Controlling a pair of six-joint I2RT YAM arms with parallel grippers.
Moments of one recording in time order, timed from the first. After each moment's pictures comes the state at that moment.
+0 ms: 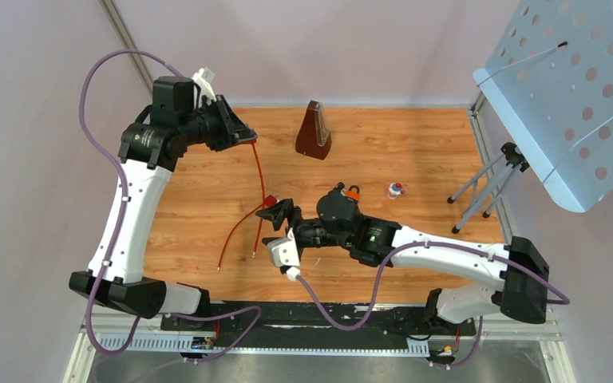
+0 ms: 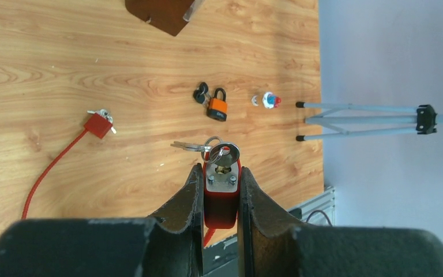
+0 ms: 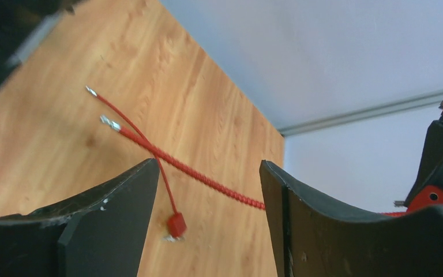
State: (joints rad) left arm -0.24 1.36 1.77 -0.97 0.33 -0.62; right arm 1.18 1.33 1.03 0.11 -0.39 -0.96
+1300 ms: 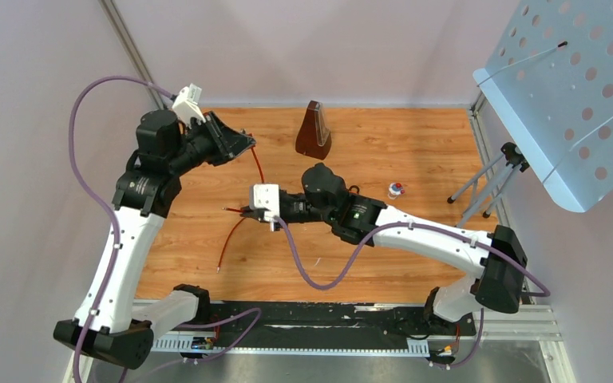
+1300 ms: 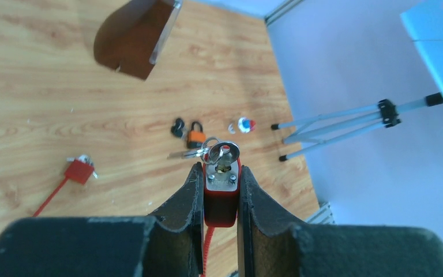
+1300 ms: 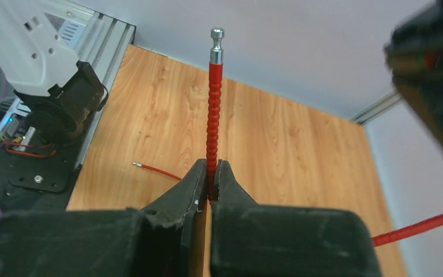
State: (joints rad) left arm -0.24 1.10 1.38 -0.61 0.39 -0.63; right arm 1.13 1.47 1.25 0.11 -0.43 -0.54
